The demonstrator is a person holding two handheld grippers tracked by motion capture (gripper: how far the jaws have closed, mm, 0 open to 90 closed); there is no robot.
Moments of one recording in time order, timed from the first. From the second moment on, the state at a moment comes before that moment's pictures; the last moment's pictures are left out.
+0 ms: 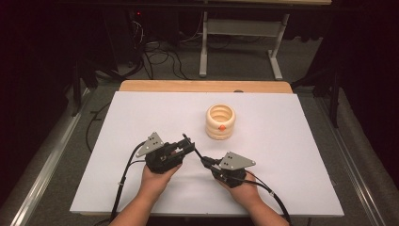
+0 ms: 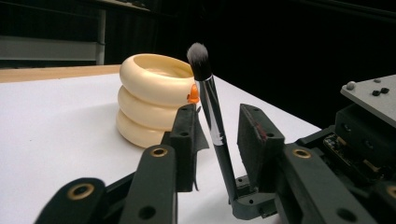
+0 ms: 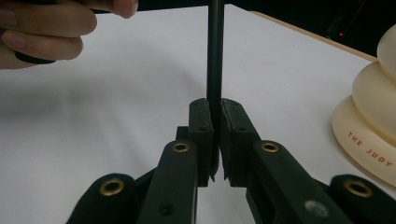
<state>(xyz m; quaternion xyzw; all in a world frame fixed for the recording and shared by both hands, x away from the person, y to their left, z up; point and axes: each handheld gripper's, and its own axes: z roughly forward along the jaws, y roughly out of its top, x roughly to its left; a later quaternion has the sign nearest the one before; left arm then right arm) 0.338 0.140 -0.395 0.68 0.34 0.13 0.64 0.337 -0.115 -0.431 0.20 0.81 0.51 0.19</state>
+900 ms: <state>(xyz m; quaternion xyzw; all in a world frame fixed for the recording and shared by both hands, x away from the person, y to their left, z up) 0.338 0.141 -0.396 0.67 0.32 0.10 0.66 0.337 -0.112 -0.432 0.19 0.82 0.50 0.20</state>
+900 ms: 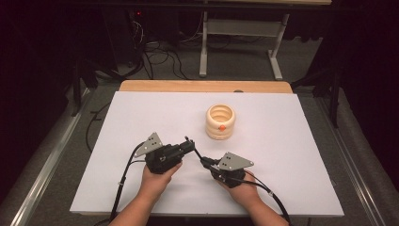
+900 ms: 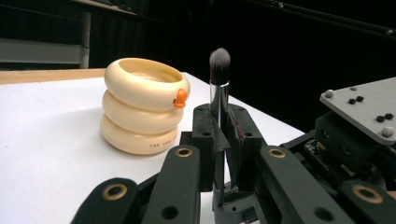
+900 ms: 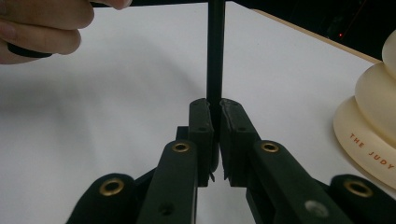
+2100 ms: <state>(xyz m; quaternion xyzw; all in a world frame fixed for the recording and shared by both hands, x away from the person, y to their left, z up) 0.335 0.138 -0.394 0.68 0.31 0.12 0.65 0.340 -0.115 -0.425 0.22 0.81 0.51 0.19</state>
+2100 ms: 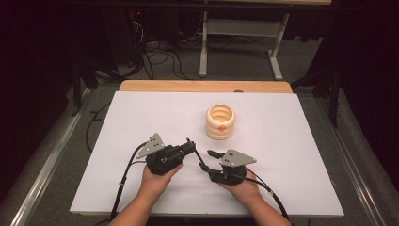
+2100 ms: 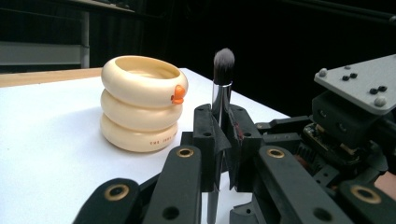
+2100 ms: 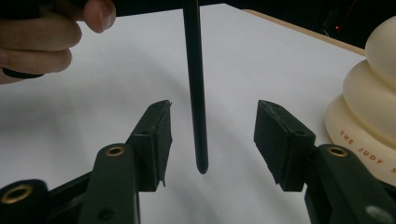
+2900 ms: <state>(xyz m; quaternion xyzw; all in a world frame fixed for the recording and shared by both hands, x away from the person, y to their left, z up) 0.329 0.125 -0.391 0.71 0.30 0.13 0.62 0.333 -0.108 -0.409 0.21 0.79 0.53 0.20</state>
